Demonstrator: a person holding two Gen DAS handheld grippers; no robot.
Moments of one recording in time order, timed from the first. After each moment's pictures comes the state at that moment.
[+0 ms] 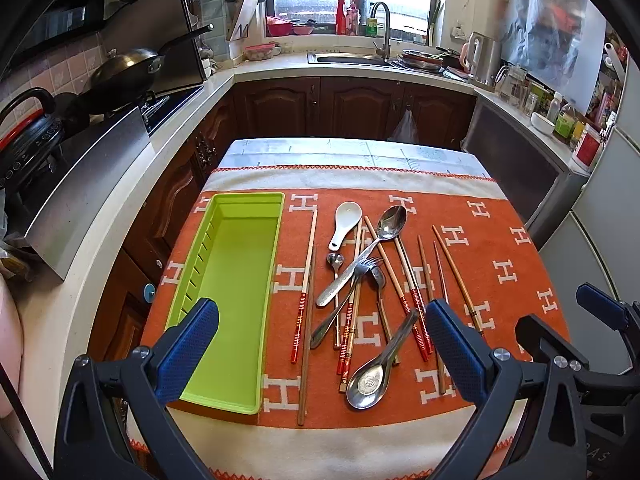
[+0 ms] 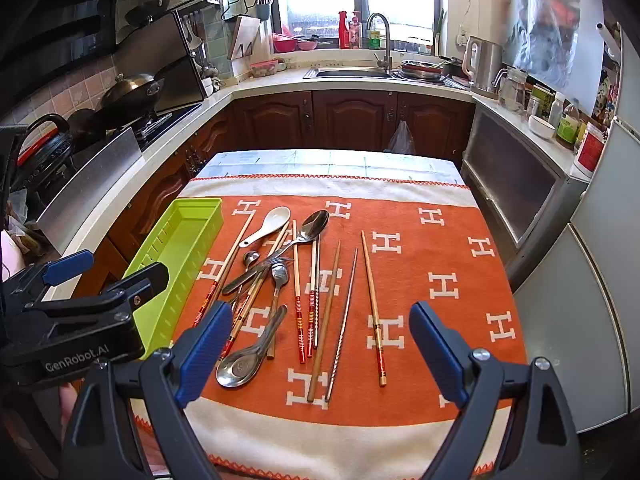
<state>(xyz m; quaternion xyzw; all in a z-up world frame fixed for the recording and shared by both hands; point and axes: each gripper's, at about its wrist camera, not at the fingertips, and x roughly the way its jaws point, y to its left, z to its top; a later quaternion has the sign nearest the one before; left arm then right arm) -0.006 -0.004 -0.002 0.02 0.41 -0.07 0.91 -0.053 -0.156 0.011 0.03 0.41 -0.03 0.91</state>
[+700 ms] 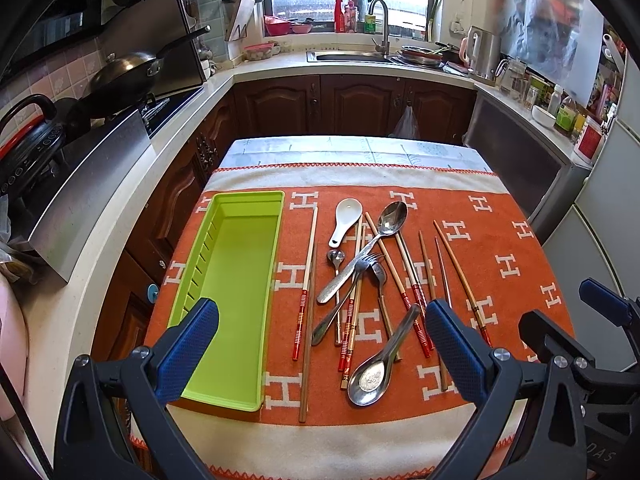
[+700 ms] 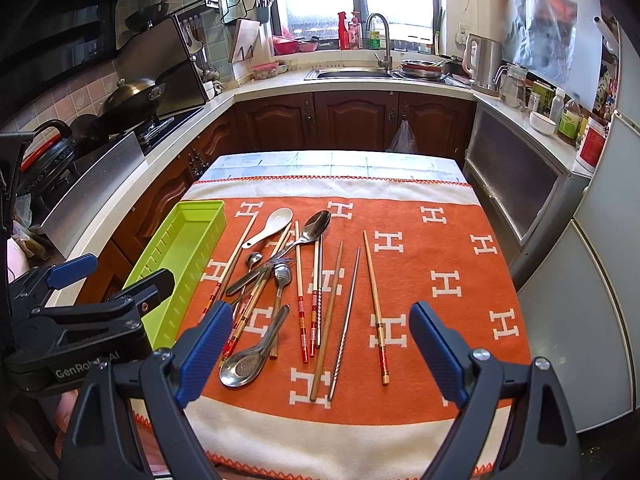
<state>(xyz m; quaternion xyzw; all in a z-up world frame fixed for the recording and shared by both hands) -0.008 -0.011 0.000 0.04 0.42 -0.07 0.91 -0.054 -0.156 0.012 0.04 0.41 -0.03 0.91</state>
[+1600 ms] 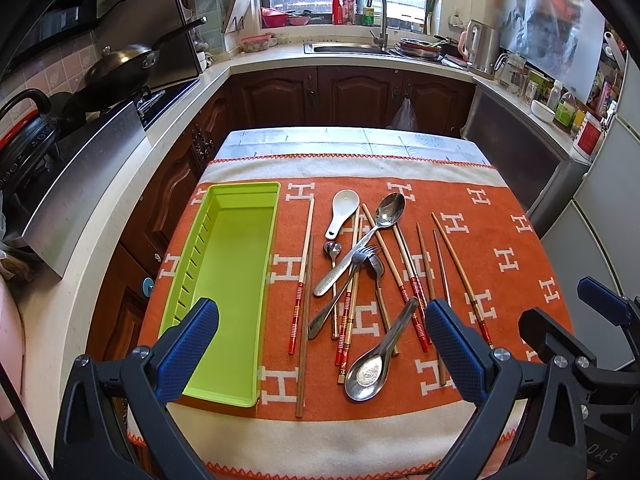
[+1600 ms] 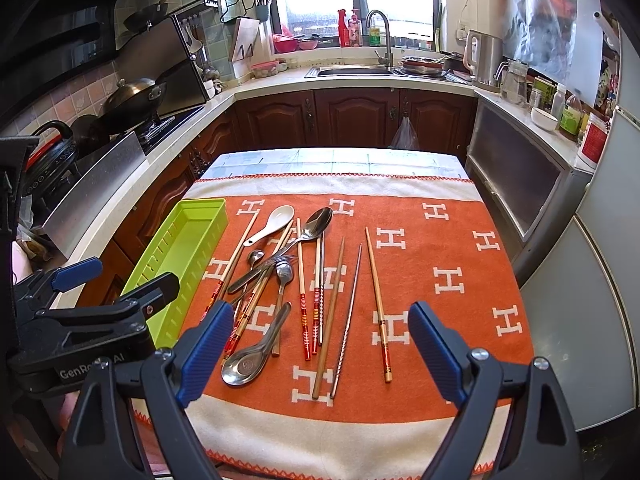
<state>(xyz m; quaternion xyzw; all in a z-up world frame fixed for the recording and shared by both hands) -0.005 -0.012 -0.007 0.04 0.43 -0.08 0.90 -0.055 -0.154 0.010 0.04 0.41 -0.03 0.91</state>
